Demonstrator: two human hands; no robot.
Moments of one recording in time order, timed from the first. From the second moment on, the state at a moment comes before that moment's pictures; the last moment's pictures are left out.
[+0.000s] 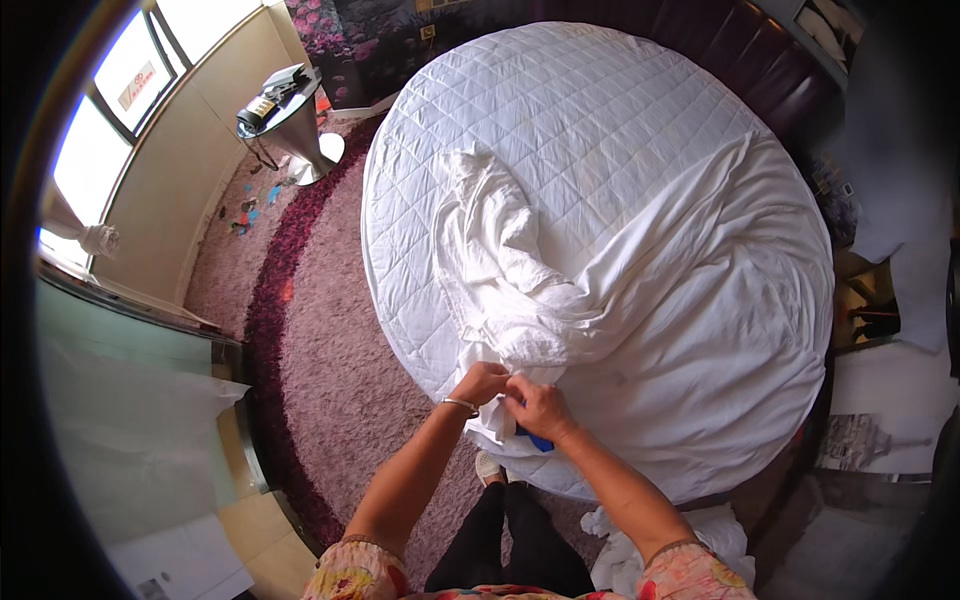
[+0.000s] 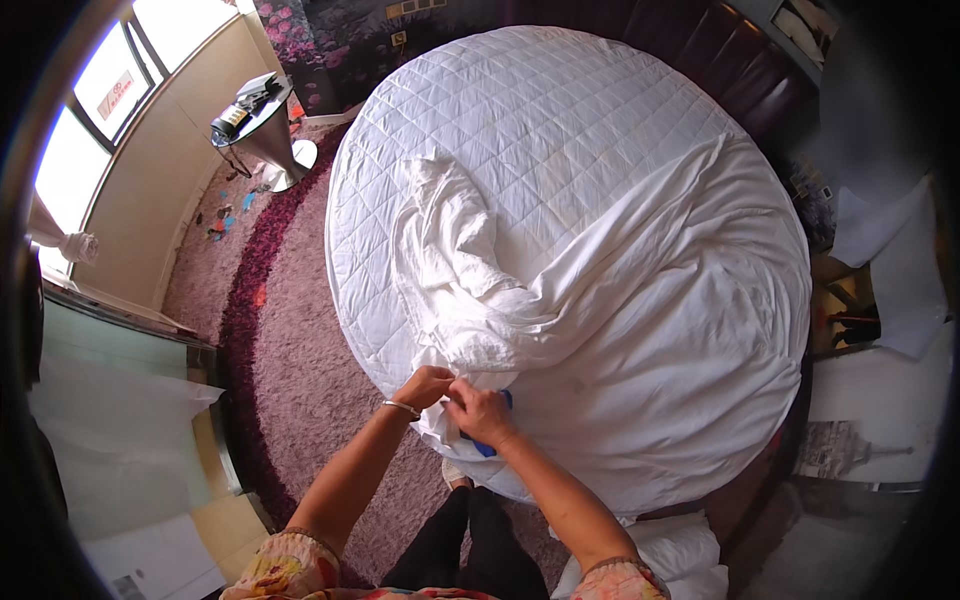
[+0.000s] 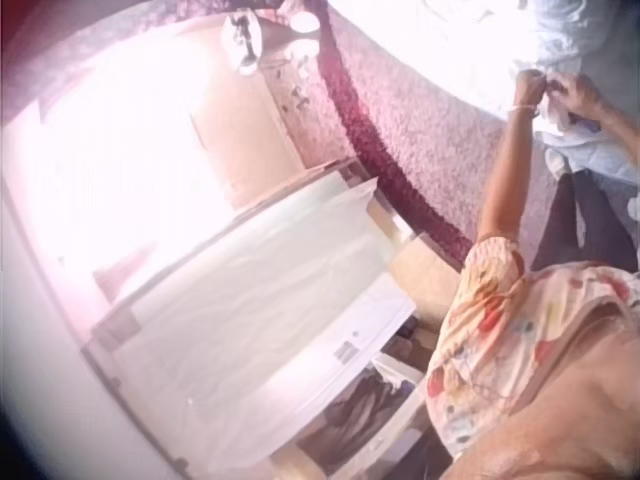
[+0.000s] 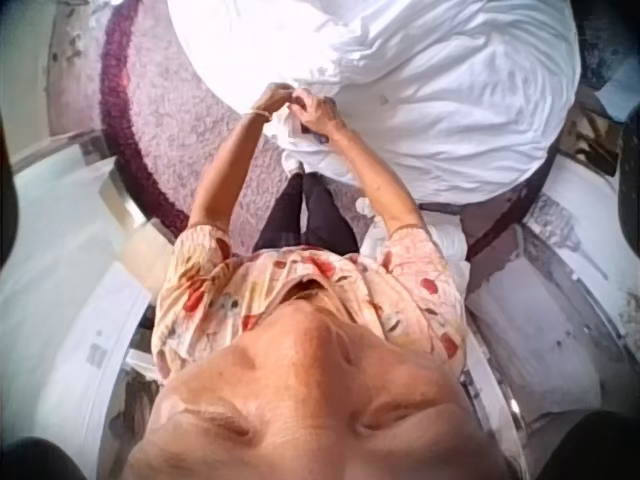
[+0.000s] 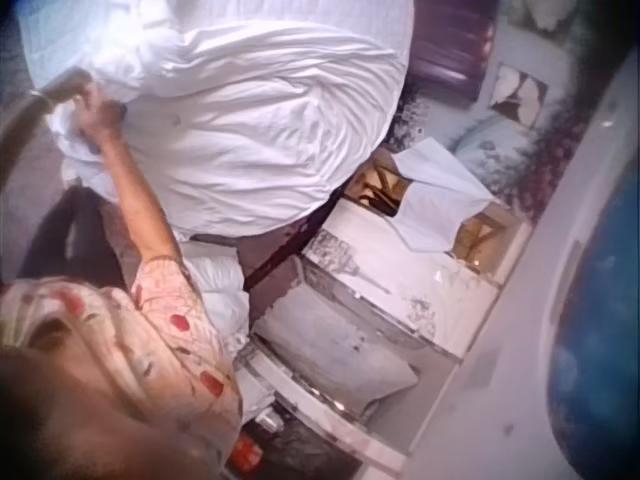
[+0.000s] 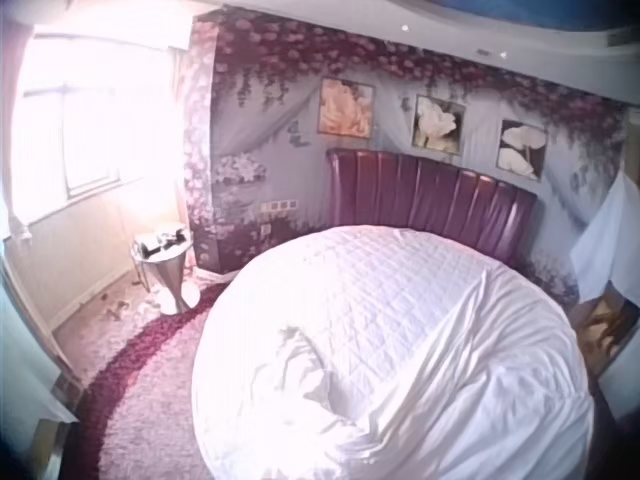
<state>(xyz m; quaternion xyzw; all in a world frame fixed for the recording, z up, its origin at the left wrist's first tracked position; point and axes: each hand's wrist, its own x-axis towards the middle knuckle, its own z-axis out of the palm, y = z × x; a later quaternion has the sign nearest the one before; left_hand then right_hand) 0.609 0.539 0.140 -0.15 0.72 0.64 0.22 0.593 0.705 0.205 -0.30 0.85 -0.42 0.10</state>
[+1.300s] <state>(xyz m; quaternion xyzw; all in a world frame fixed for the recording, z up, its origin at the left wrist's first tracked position) 0.440 0.280 0.326 -0.10 0.56 0.81 -0.13 0.350 0.434 0.372 -0.30 0.78 -0.54 -0.07</state>
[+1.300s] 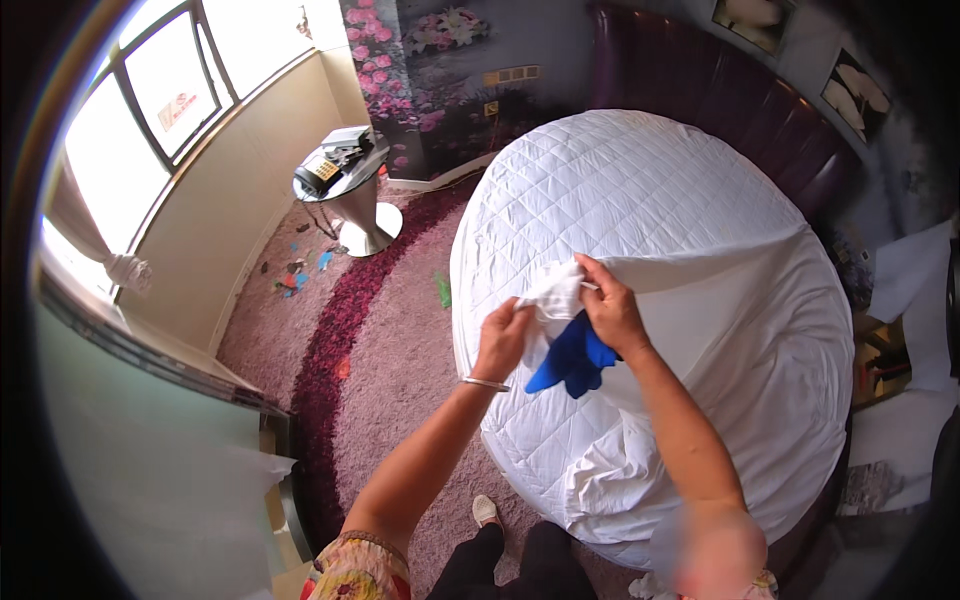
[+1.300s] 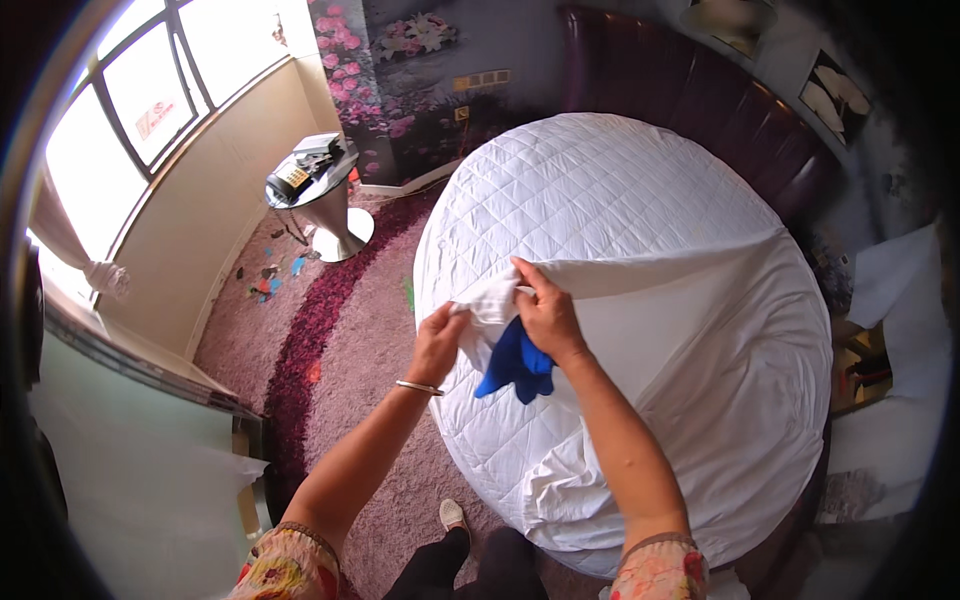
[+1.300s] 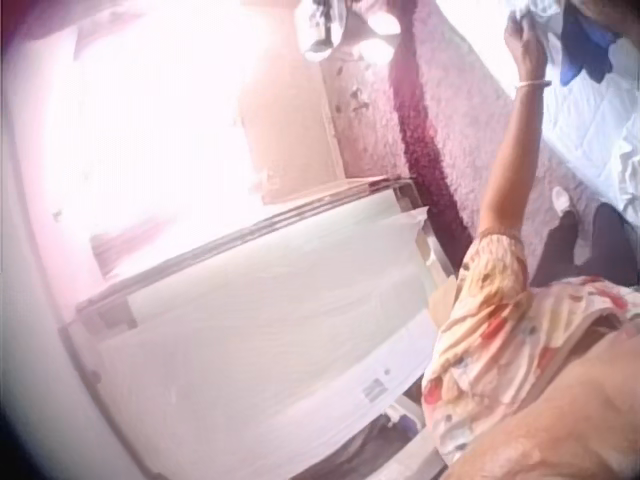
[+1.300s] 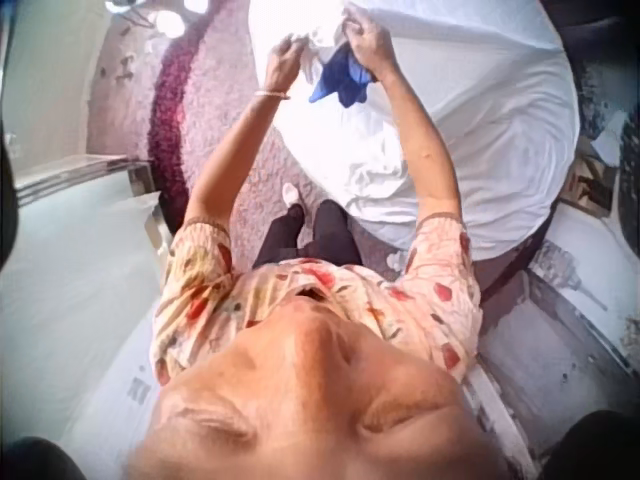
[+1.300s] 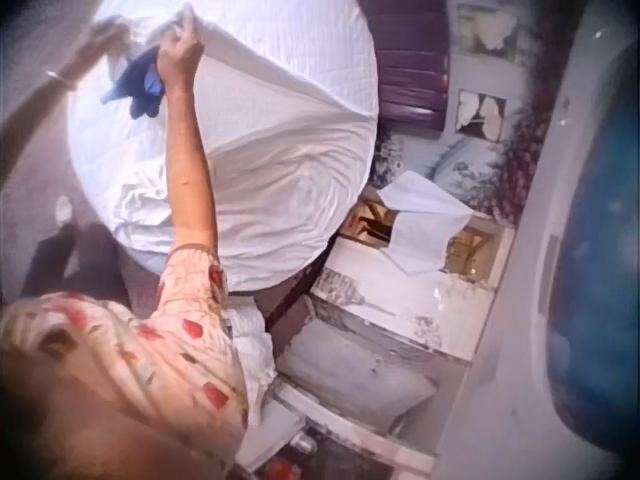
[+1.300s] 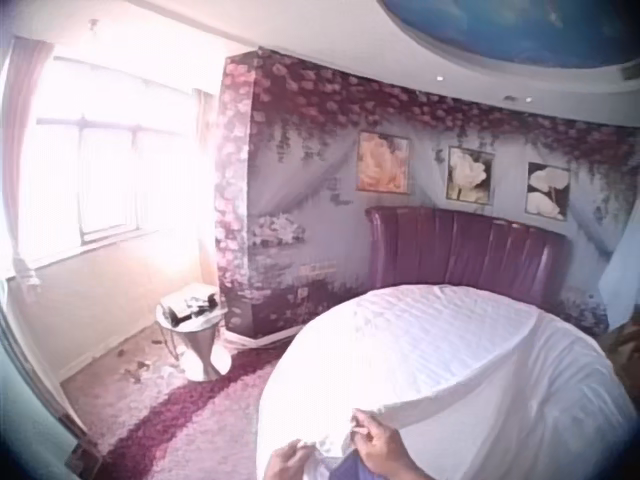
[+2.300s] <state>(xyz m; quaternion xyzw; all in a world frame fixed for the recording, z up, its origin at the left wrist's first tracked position) 0.205 0.072 0.266 0.07 0.95 0.28 0.12 0.281 0.186 0.256 -0.18 0.88 -0.44 0.00</state>
